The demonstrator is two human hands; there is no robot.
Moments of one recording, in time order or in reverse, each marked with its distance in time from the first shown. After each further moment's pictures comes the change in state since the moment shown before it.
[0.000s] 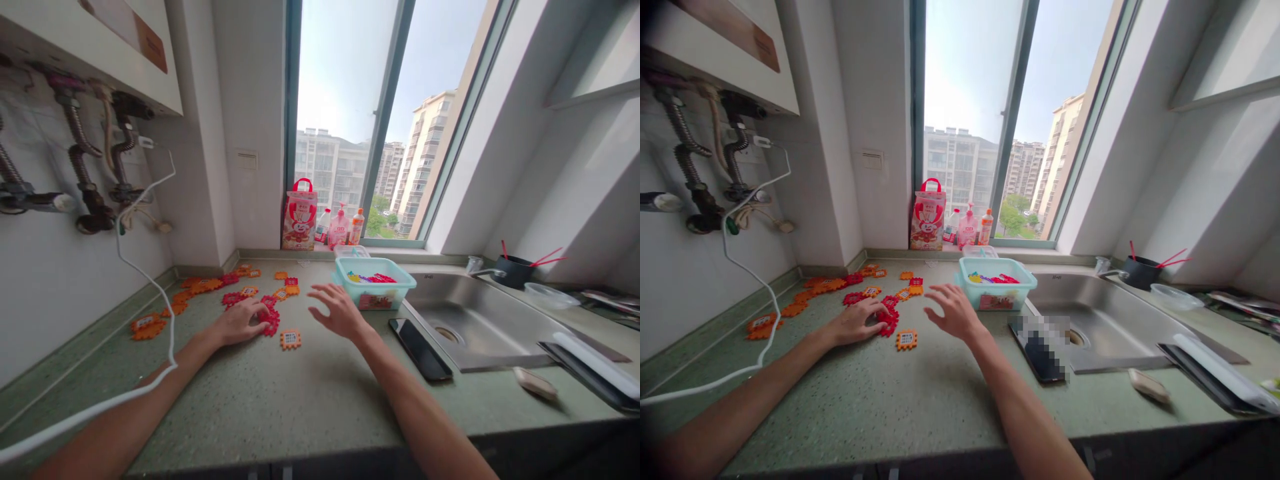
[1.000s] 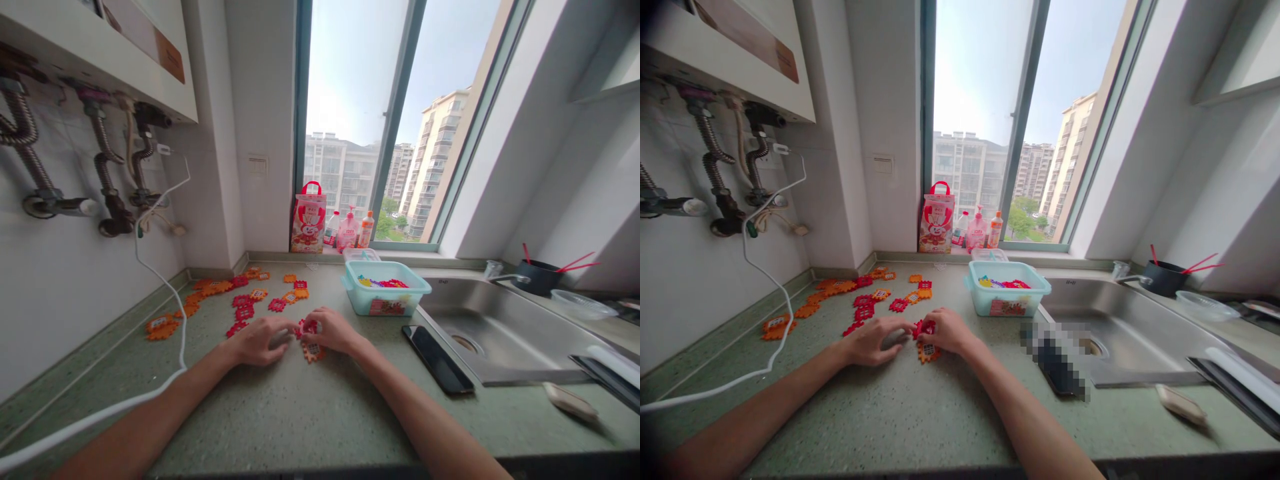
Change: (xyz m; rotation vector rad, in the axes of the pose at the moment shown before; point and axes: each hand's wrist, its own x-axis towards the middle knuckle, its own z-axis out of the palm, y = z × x) left_hand -0.009 0.047 0.003 -0.143 -0.018 0.280; right_hand 0.006 -0.020 0.050 0.196 -0.320 0.185
